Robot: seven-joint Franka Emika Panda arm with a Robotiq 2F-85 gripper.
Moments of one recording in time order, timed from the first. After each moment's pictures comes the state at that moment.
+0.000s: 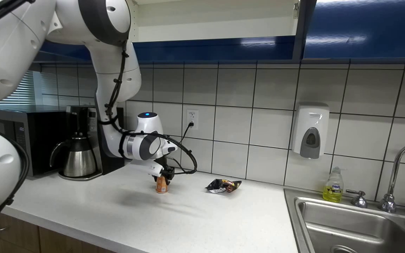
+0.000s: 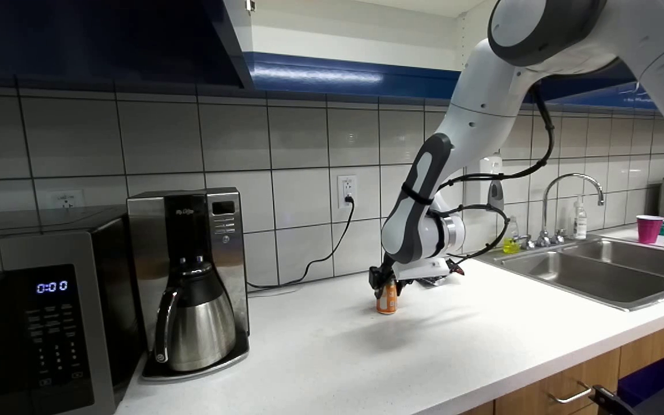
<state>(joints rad) 0.04 0.51 0.00 -2.22 0.00 3.16 0.06</state>
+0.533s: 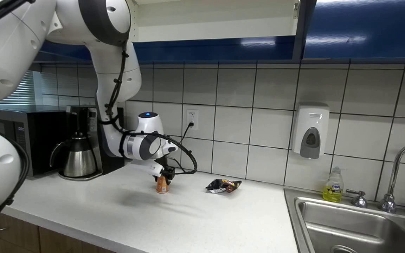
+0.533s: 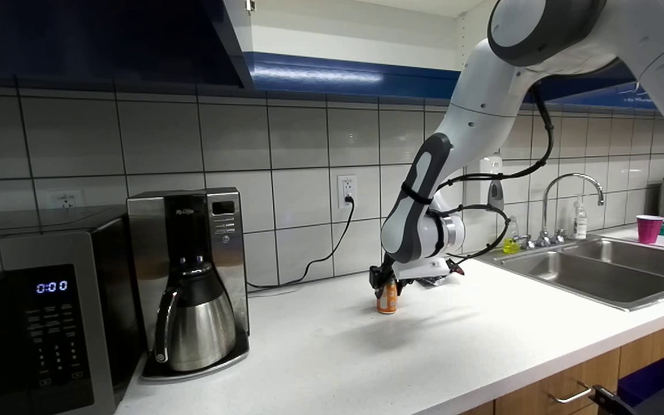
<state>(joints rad) 0.04 0.51 0.00 -2.22 0.01 3.15 0.06</state>
